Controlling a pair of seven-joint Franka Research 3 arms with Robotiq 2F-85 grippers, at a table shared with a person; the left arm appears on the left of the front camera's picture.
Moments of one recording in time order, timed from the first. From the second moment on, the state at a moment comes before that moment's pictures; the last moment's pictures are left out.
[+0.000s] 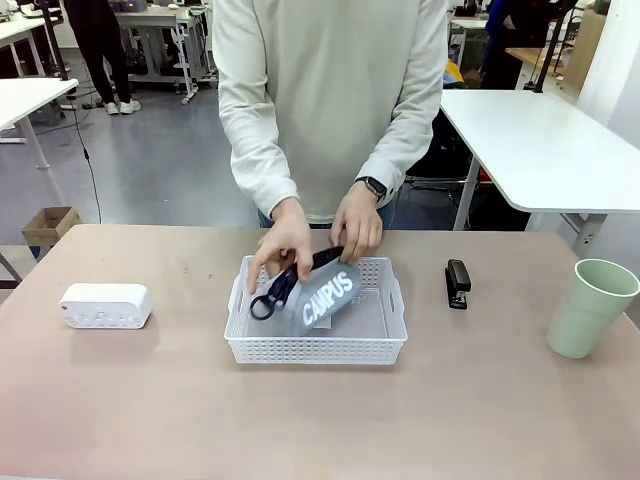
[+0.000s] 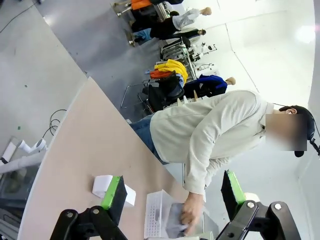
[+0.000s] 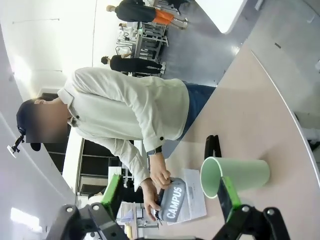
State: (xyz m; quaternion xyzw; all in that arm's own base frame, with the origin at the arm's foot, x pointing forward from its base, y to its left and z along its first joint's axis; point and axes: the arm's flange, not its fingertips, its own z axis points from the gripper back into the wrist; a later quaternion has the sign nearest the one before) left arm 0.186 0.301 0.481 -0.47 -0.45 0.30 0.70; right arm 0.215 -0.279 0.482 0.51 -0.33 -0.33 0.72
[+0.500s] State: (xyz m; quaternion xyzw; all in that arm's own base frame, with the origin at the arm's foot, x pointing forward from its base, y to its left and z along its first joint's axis) left arm 0.182 0.297 0.487 -0.47 -0.45 0.30 0.70; right arm 0.209 -0.277 0.488 0.51 -0.33 -0.34 0.72
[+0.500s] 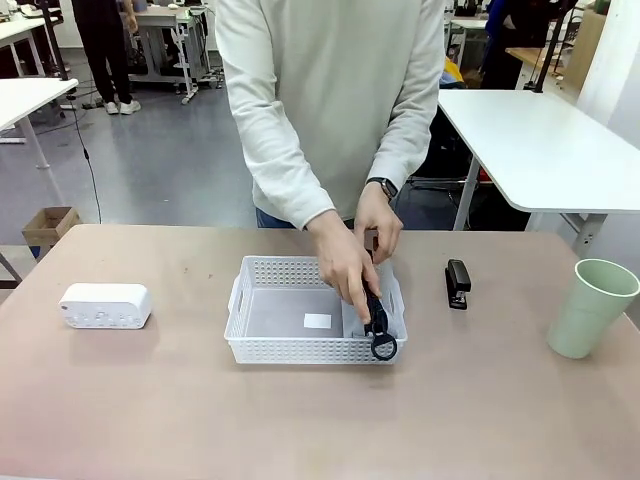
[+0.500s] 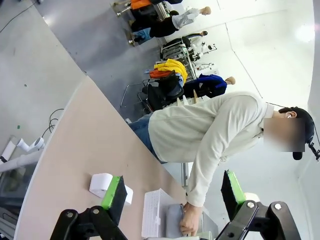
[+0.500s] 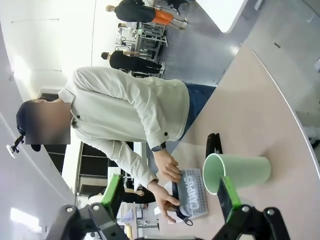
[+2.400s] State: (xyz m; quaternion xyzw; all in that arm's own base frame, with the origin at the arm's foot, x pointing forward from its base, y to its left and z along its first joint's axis) left arm 0.298 0.045 0.471 -0.26 -0.17 -0.41 0.85; right arm 0.210 -0.277 0.488 0.50 -0.33 -0.34 0.72
